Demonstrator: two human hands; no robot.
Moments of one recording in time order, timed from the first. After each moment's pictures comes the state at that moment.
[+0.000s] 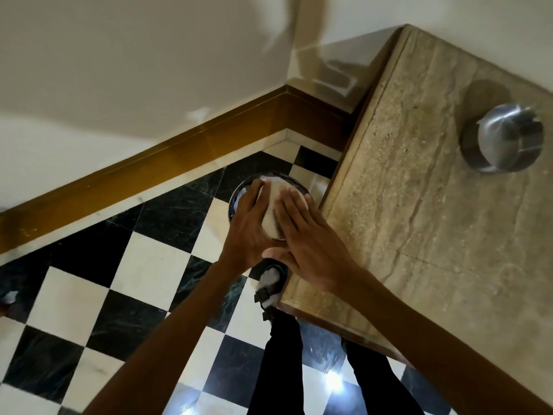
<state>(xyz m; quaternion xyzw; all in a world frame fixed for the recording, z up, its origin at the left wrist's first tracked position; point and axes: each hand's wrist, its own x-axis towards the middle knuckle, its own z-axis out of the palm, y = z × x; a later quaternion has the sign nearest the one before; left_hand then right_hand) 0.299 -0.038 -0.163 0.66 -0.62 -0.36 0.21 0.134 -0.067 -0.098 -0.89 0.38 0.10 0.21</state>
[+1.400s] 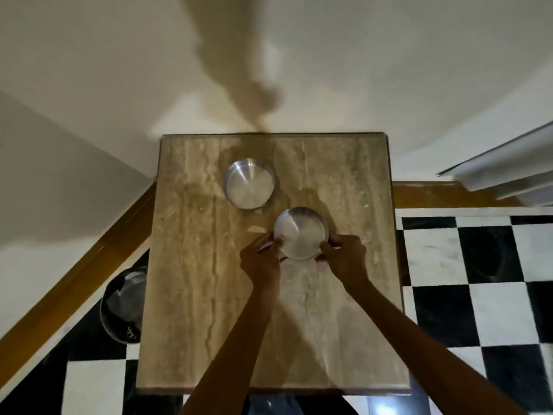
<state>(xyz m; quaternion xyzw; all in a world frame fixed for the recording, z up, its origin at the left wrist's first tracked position) -0.137 -0.123 -0.066 0.72 -0.15 -0.56 0.37 -0.290 -0.099 -0.062 -0.28 0.81 -0.27 0.45</state>
